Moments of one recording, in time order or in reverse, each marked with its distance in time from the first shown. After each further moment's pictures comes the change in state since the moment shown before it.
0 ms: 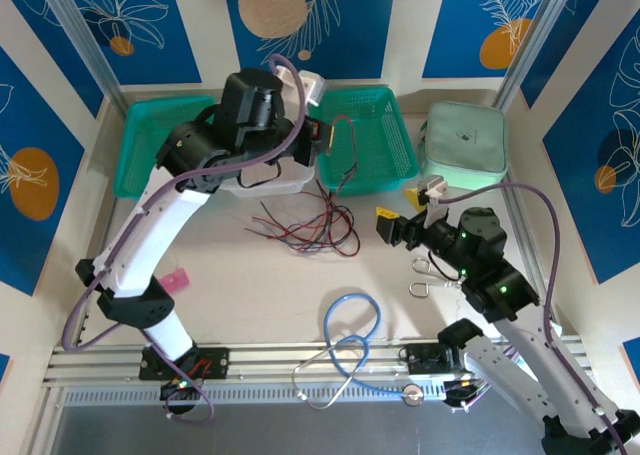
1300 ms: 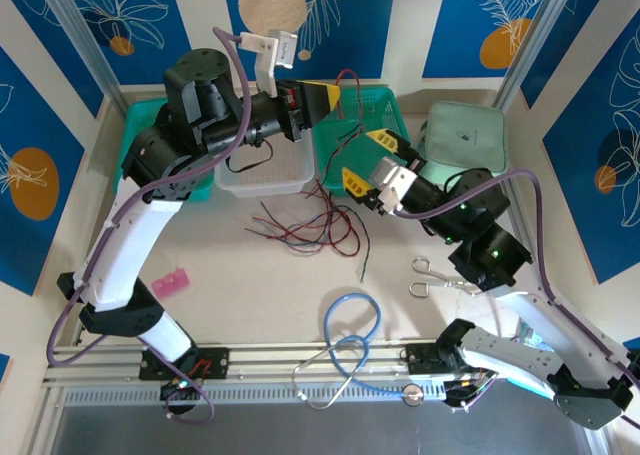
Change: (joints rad) left arm 0.017 -0.064 0.031 0.271 0.173 -0.160; right arm 0.264 0.308 0.371 0.247 0.053 -0.833
